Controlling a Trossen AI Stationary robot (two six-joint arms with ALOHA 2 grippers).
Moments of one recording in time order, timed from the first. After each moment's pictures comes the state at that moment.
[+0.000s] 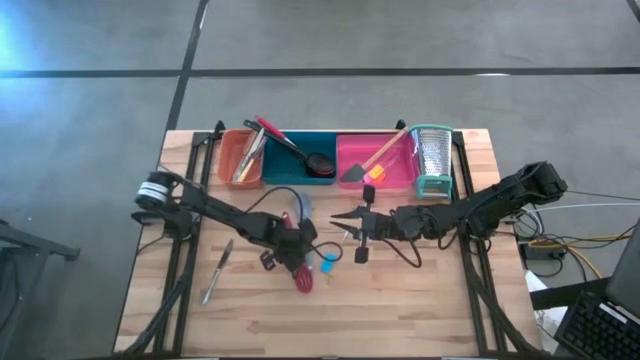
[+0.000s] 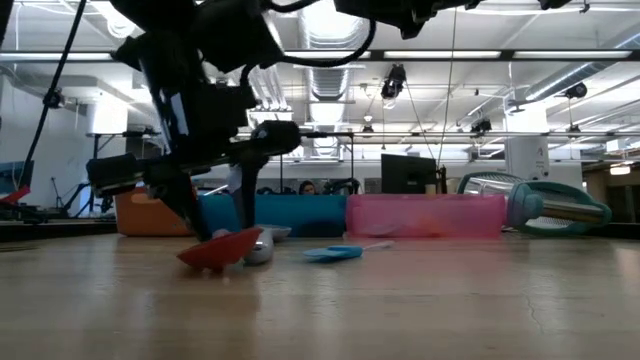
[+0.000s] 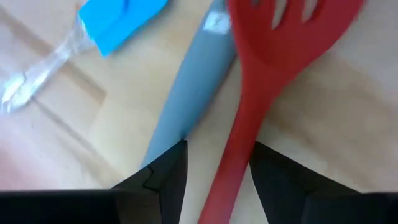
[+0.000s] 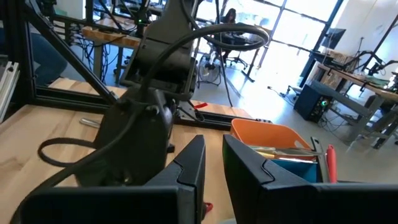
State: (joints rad) left arm -0.20 1.73 0.98 -0.39 -0.07 0.83; right arm 0.26 1.44 0.81 0.53 0.43 -0.17
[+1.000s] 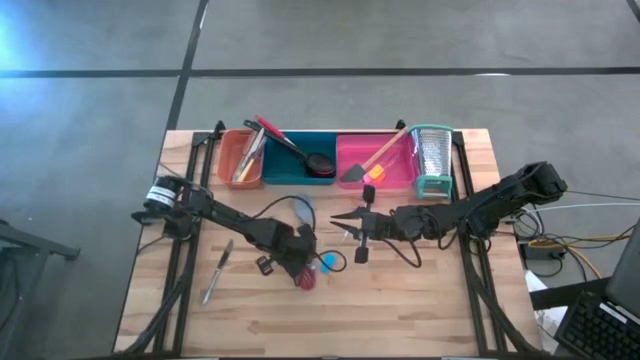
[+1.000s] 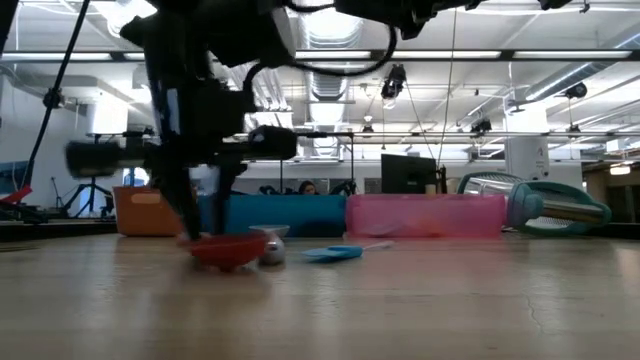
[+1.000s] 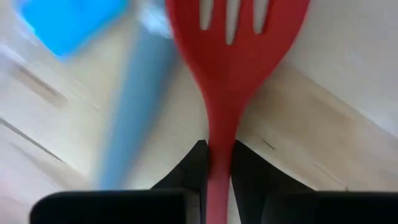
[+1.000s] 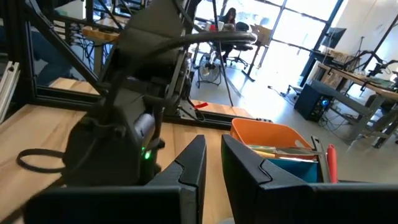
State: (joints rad) left arm -0.24 1.80 1.11 -0.62 -0.08 0.75; right arm 0.26 1.44 0.81 0.53 0.43 -0.16
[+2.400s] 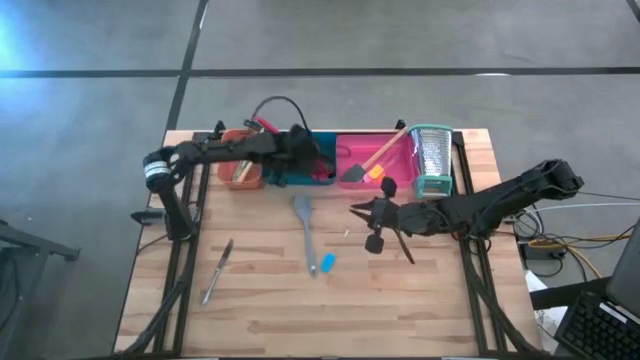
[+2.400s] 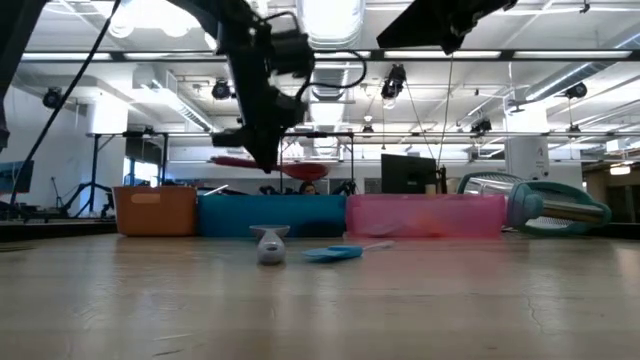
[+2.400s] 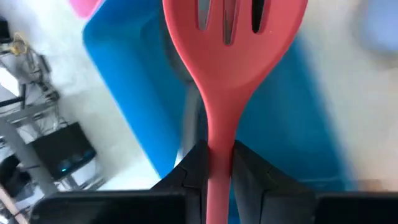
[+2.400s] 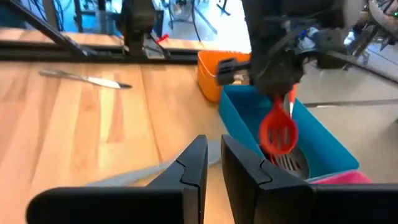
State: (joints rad) left arm 0.37 1.73 1.39 -0.78 -0.43 0.96; right arm 0.26 1.26 0.83 0.04 0.57 0.07
